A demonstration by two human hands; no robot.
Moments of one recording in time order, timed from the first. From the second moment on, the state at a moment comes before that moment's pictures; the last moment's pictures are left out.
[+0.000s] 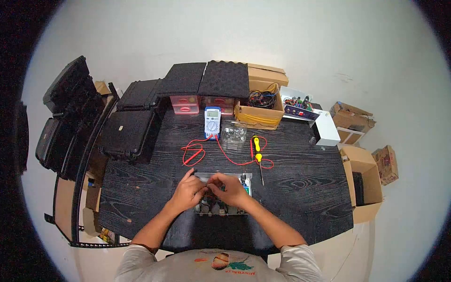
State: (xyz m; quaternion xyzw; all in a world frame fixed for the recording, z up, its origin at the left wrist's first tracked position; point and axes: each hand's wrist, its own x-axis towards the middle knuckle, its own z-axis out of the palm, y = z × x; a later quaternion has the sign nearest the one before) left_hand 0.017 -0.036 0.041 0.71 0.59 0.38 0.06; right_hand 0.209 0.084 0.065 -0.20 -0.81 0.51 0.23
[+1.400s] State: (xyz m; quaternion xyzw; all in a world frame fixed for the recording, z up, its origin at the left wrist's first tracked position) left_hand 0.007 -0.015 0.002 0.55 0.60 0.56 0.11; right_hand 0.216 0.179 0.106 -0.08 -0.97 0.21 0.11
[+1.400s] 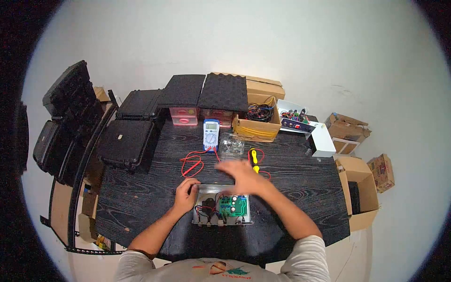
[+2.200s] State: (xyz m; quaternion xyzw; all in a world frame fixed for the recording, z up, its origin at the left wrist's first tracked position) left_hand 0.025 -0.029 0.009 0.52 0.68 0.48 0.17; right_hand 0.298 0.114 0.160 -0.18 -0.96 0.22 0.04
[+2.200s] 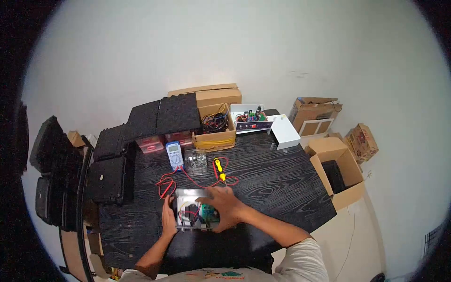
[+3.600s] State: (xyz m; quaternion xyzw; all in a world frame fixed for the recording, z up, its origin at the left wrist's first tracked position) left_hand 0.047 -0.014 0.036 0.57 0.77 0.24 0.11; right_hand 0.464 0.486 0.146 -0.76 -0.62 0.11 0.16
